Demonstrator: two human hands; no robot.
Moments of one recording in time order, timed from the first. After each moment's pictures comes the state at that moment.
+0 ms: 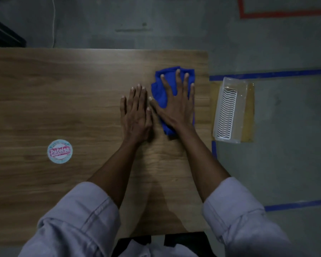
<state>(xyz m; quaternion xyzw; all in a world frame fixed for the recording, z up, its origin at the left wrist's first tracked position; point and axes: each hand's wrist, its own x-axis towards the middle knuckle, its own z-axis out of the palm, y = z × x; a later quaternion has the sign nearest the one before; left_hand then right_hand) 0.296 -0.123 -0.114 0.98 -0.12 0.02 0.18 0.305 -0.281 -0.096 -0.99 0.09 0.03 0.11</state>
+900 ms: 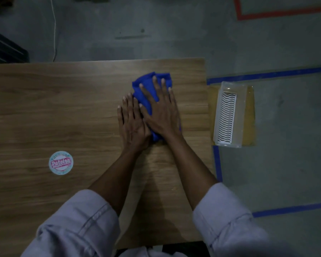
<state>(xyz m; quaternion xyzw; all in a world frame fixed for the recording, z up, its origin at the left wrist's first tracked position) 0.296 -0.130 -0.111 0.98 -0.09 0.03 0.19 0.320 -0.251 -0.091 -0.99 0.02 0.01 0.15</state>
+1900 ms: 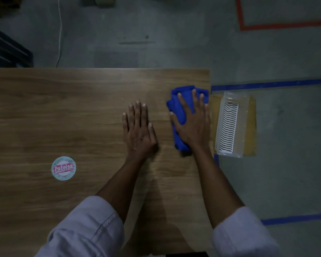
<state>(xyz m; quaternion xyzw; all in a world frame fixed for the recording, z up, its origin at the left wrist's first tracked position) 0.296 -0.132 -0.104 0.98 -0.09 -0.01 0.15 0.293 -0.321 -0.093 -0.98 0.13 0.03 0.14</state>
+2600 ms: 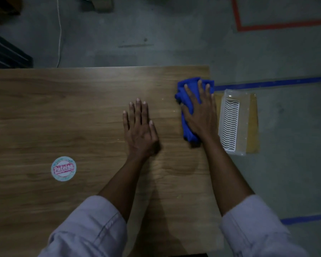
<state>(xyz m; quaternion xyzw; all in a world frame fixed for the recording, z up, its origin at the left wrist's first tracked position) 0.296 -0.133 -0.108 0.99 -0.09 0.00 0.14 0.310 -0.350 -0.098 -0.98 0.12 0.02 0.15</state>
